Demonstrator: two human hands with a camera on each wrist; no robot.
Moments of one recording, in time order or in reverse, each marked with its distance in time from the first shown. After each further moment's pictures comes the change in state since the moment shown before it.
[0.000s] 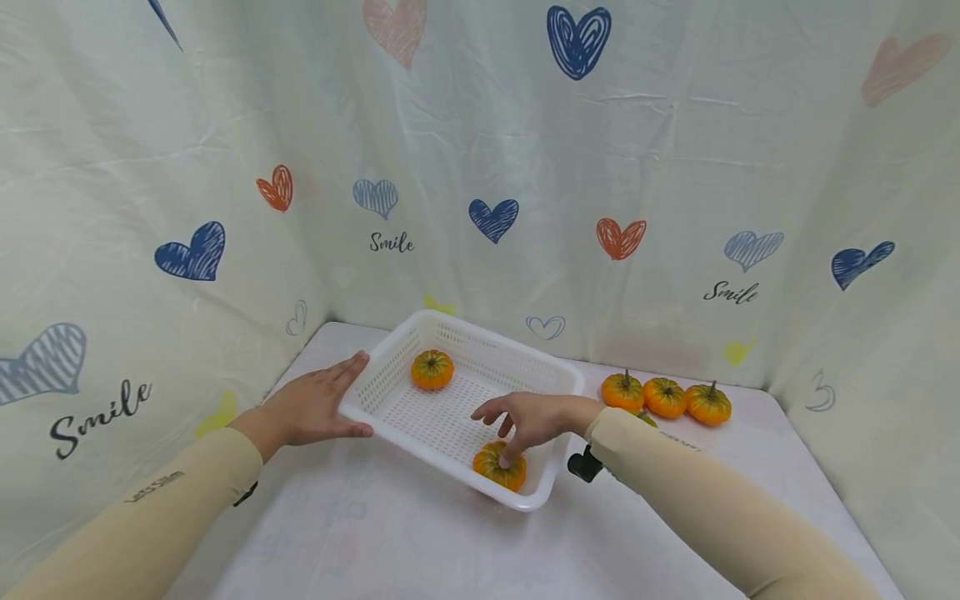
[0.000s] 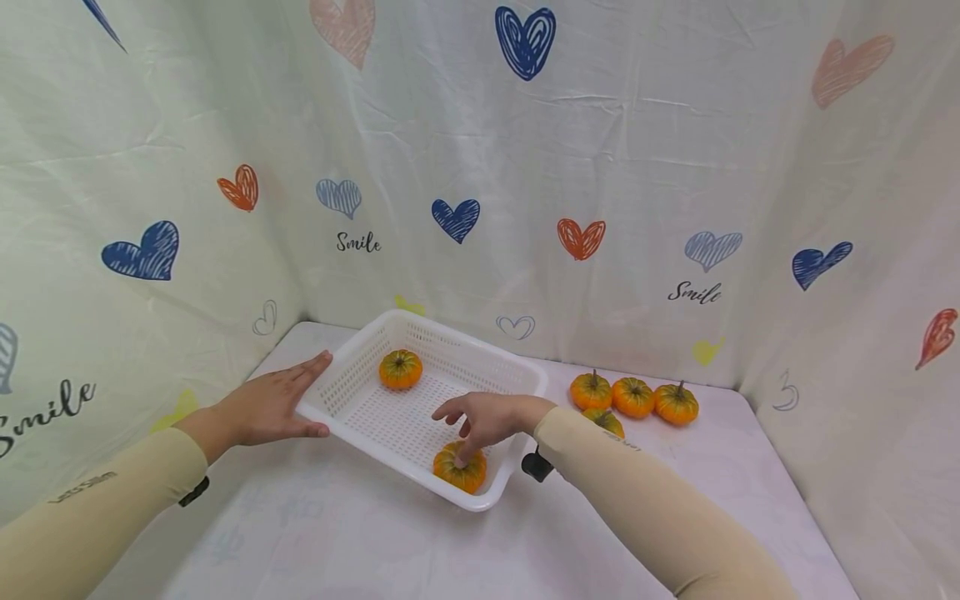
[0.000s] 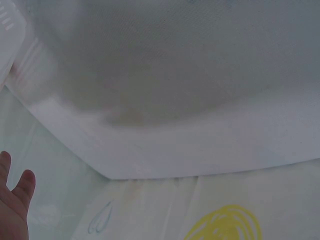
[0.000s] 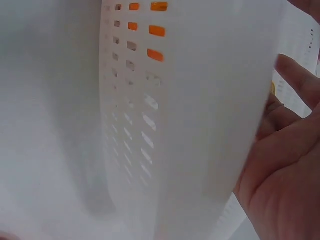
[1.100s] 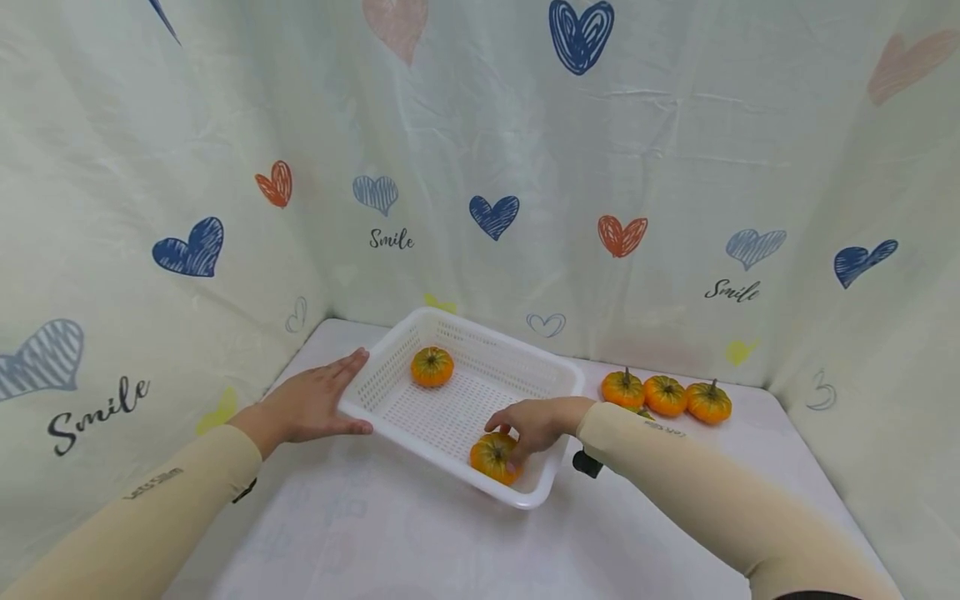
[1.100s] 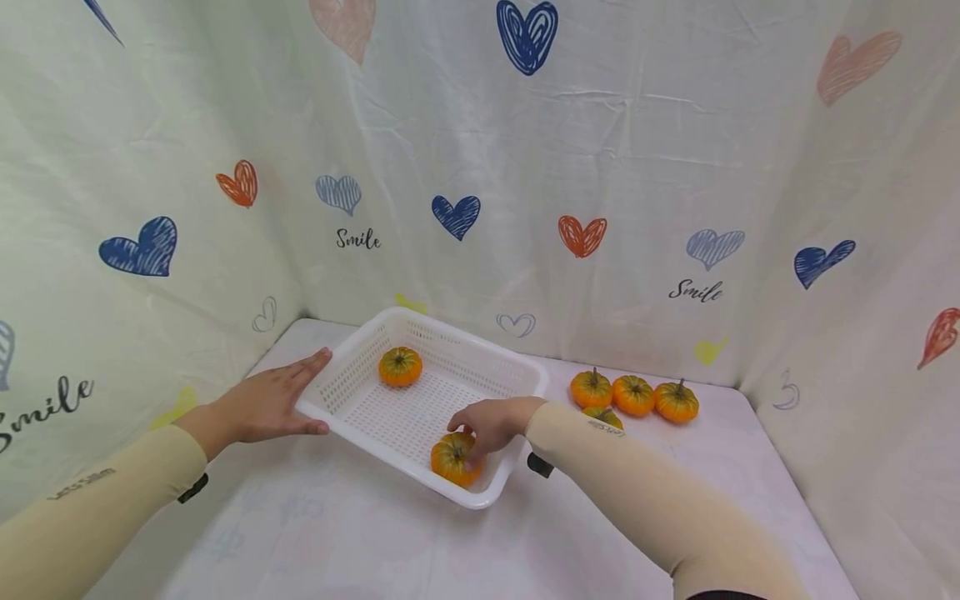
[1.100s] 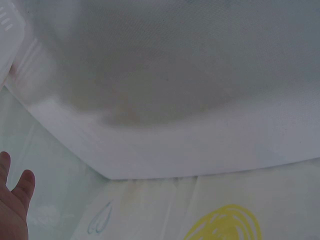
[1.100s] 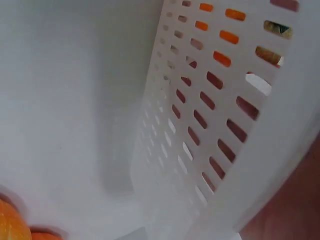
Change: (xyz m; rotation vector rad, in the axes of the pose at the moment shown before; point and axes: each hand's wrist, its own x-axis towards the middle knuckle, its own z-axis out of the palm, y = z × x) left_hand 0.000 0.001 -0.001 0.003 -0.004 -0.001; right_hand 0.003 0.004 0.007 -0.231 -0.035 0.179
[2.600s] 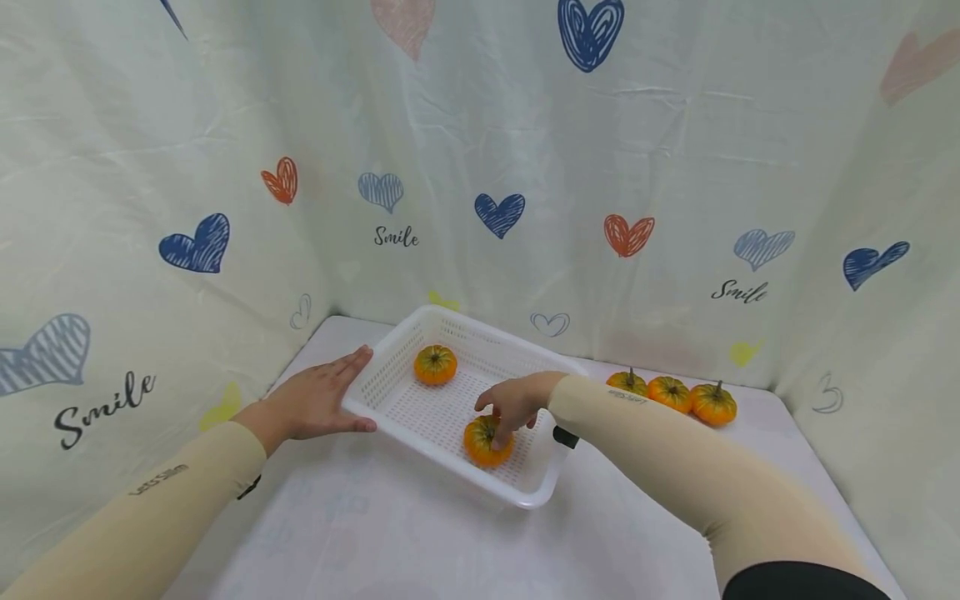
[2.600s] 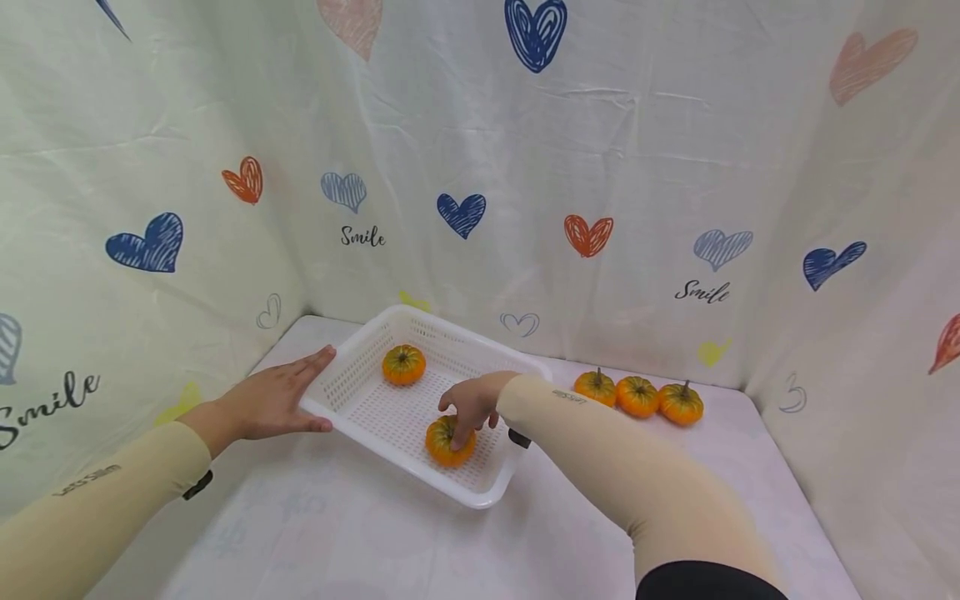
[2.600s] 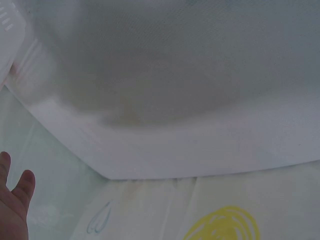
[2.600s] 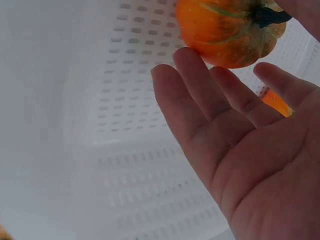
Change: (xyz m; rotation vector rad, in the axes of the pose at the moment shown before) left_hand 0.001 -0.003 0.002 -0.019 0.022 0.022; right_hand 0.025 -0.024 -0.027 0.042 -0.087 0.097
